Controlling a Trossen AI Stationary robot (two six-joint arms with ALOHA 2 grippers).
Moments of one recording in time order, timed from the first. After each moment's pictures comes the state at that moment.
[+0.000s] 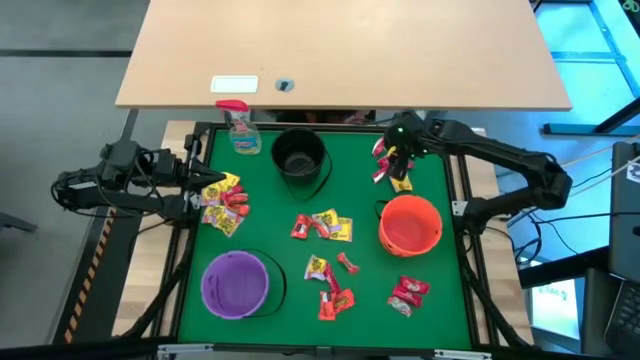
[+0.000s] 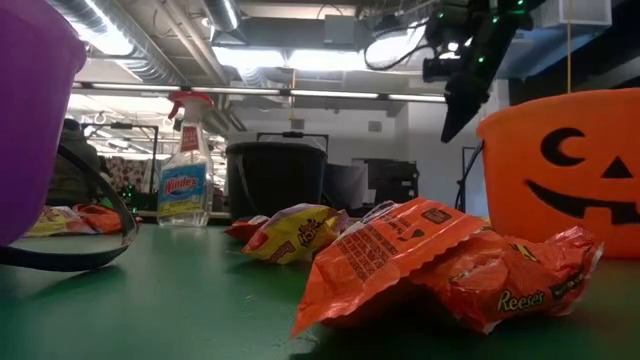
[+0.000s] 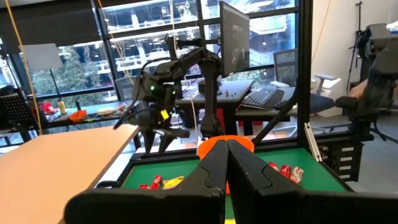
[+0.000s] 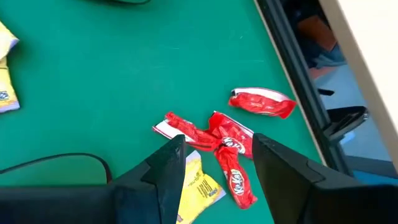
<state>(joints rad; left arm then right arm) 0.00 0.39 0.78 -0.34 -0.02 0.11 -0.52 1.33 1.12 -0.86 0.08 -0.21</state>
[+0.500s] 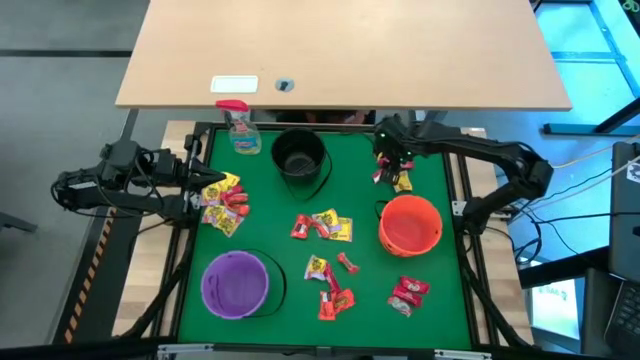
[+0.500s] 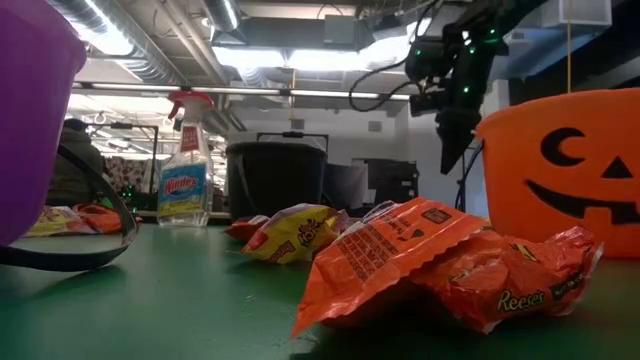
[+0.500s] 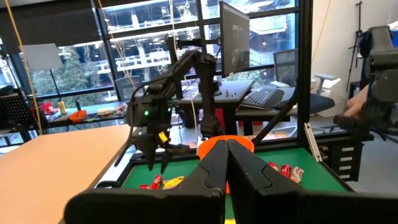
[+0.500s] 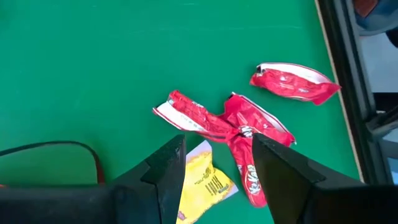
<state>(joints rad) 0.00 0.39 0.78 -0.34 -0.02 0.11 -0.52 1.50 1.12 -0.86 0.08 -0.24</state>
